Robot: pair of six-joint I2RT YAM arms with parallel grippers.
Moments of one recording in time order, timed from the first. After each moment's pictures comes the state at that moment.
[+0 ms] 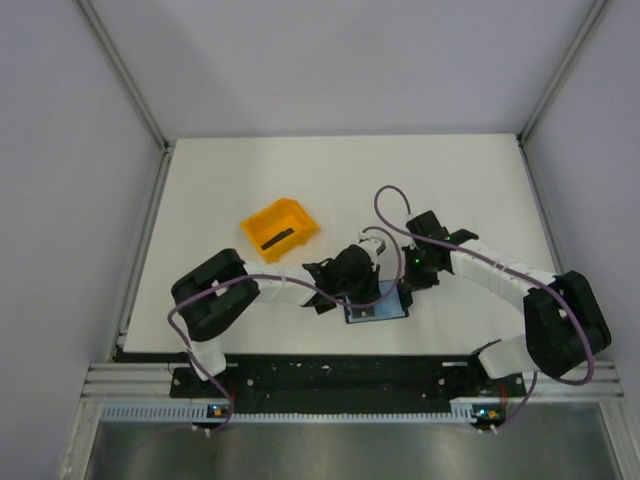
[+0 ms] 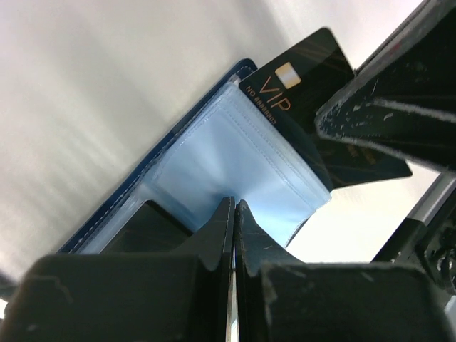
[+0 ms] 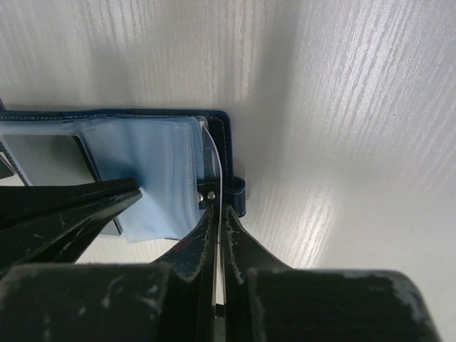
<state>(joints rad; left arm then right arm) -1.00 1.85 0.94 0.20 0.12 -0.60 0.47 1.40 0.81 -0.64 -0.07 0.47</state>
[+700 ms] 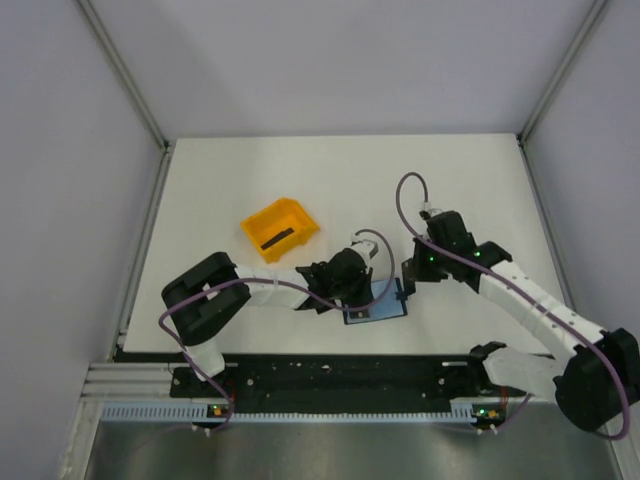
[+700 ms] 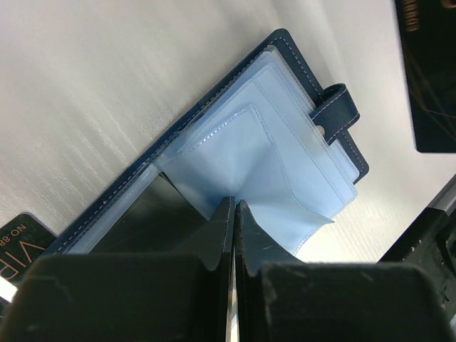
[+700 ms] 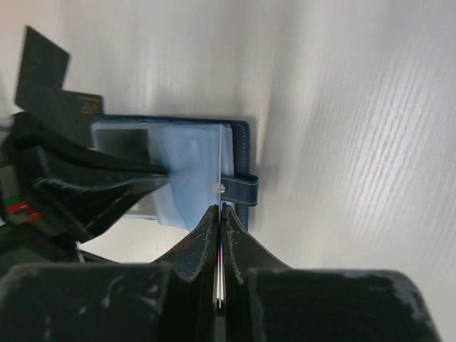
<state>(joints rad) -1.00 1.77 0.86 0.16 0.07 -0.60 0.47 1.14 0.78 -0.63 -0.04 0.47</state>
